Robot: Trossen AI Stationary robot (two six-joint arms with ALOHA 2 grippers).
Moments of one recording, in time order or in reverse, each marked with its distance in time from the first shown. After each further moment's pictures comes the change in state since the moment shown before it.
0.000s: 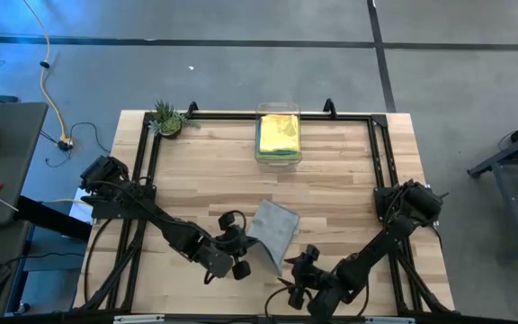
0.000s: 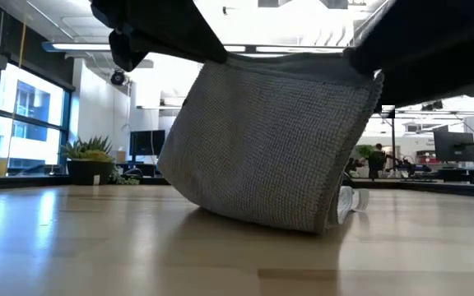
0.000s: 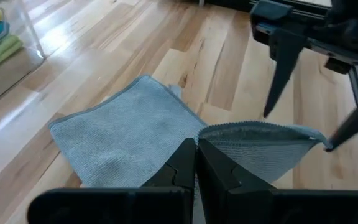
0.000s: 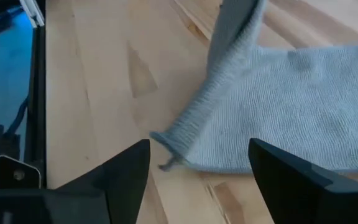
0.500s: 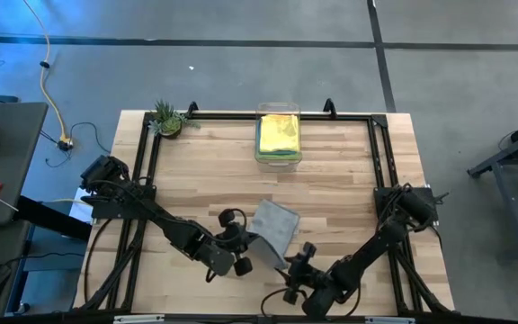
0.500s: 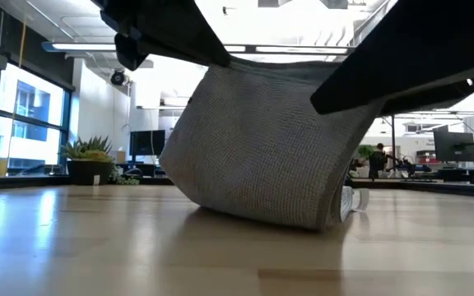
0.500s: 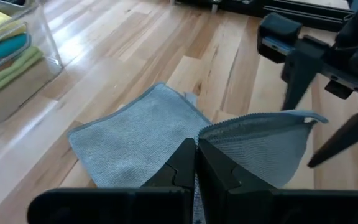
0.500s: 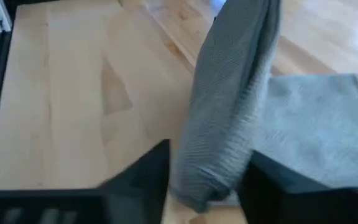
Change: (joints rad) left arm 0.014 0.000 0.000 -0.003 -0.037 0.027; right arm -0.020 0.070 -0.002 0.085 0.137 -0.096
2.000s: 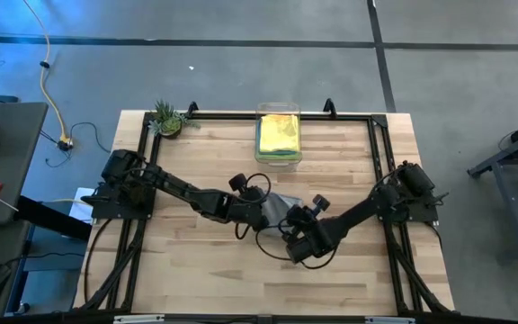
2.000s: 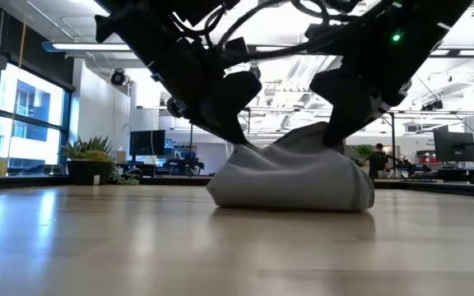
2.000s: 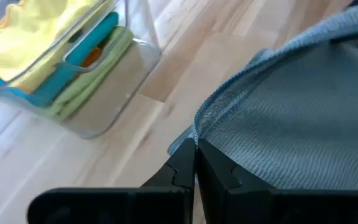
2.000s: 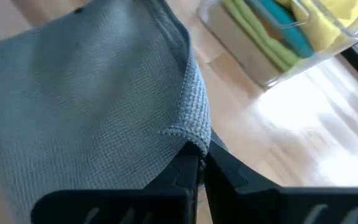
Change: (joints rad) left arm 0.343 0.106 0.000 -0.021 0.077 0.228; right arm -0.313 -0.147 0.001 -0.719 -0.125 0.186
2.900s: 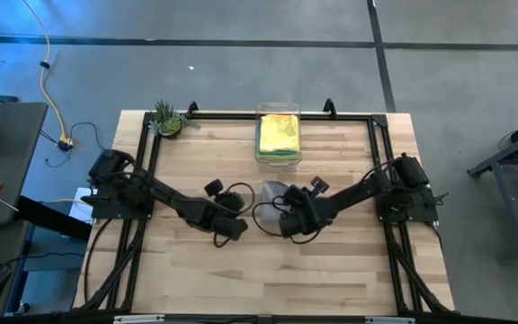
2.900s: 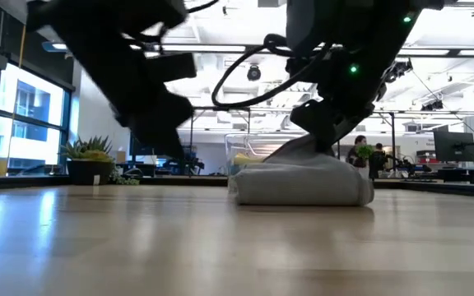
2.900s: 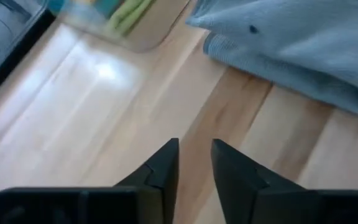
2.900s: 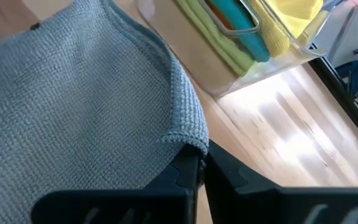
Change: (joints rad) left arm -0.092 -0.075 -0.098 -0.332 -0.123 -0.262; right arm -0.180 0.002 -0.001 -0.063 -0.001 -0.111
